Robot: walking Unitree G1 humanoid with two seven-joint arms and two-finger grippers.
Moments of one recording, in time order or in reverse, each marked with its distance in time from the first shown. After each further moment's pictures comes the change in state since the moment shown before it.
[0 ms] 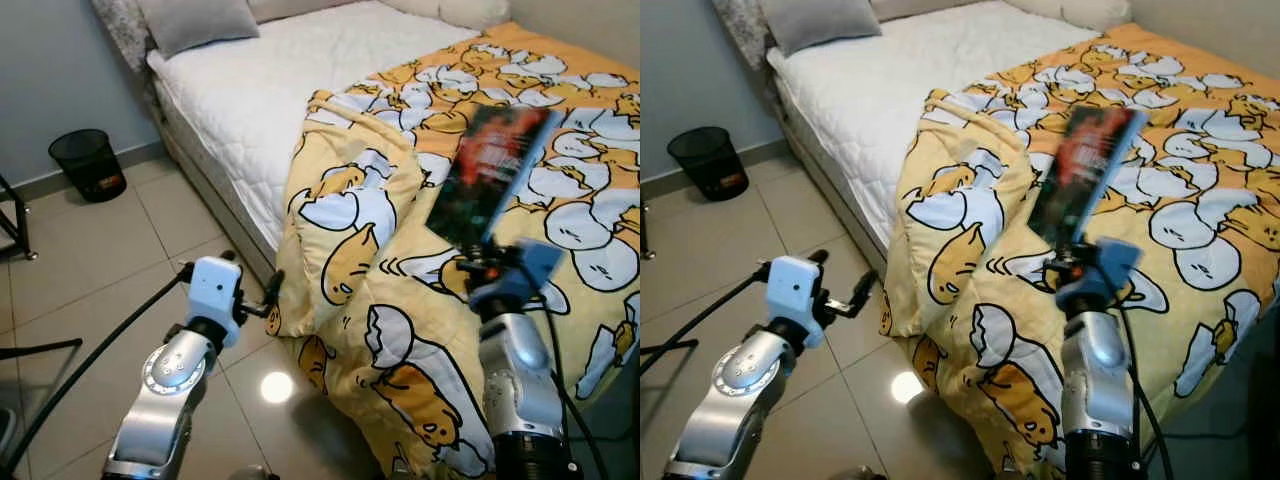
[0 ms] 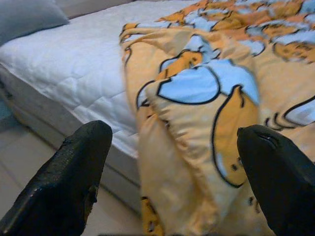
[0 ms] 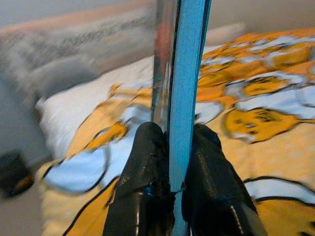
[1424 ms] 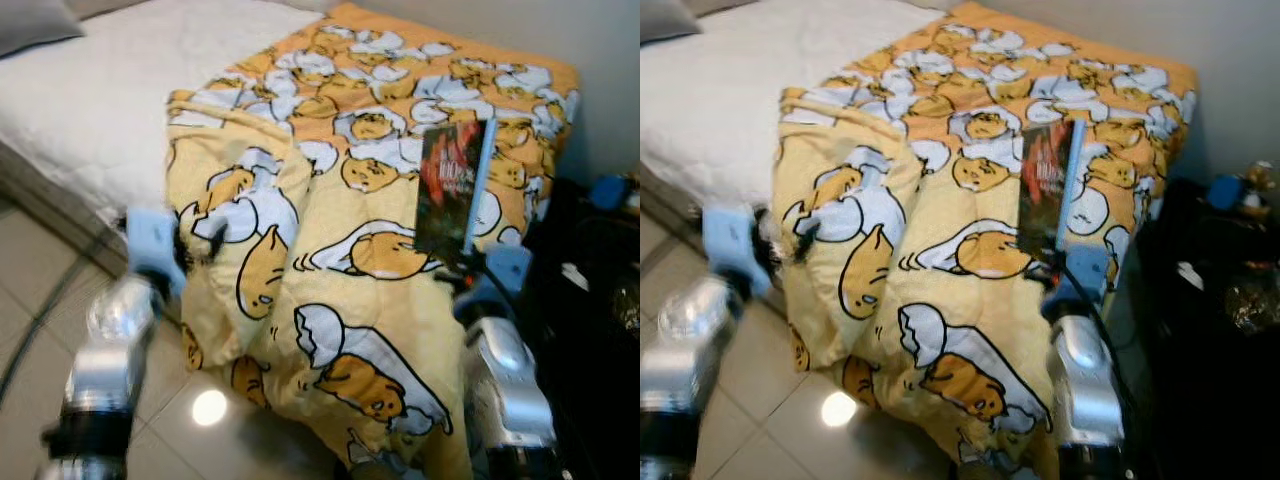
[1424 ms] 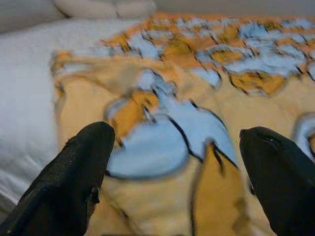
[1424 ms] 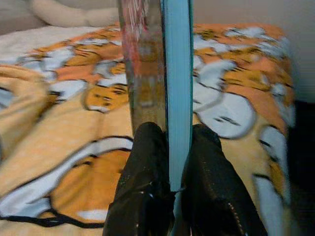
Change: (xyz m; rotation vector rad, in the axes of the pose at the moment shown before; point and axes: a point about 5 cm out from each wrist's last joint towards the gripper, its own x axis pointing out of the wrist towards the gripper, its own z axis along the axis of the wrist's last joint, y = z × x) left arm 0.017 0.067 0.013 -0.034 -0.024 0.100; right arm -0.009 0.000 -0.010 -0.126 0.095 -0.134
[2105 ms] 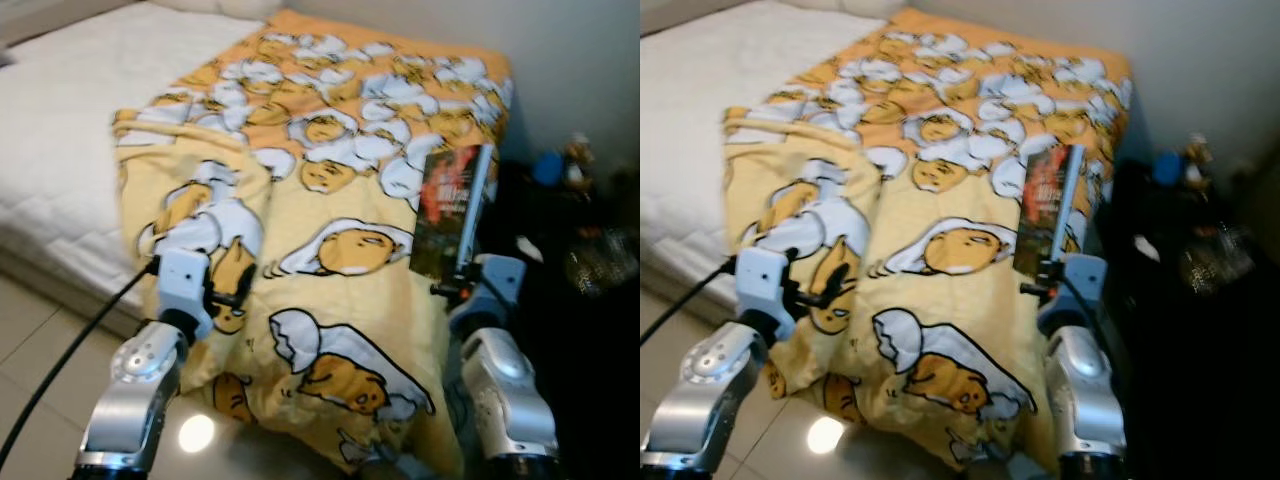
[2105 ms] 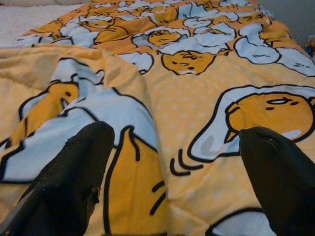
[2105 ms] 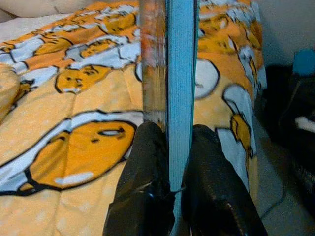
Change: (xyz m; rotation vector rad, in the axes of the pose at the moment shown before) left arm -0.022 -0.033 -0.011 -0.012 0.060 -0.030; right arm -0.005 0.010 -0.012 0.054 0.114 0.078
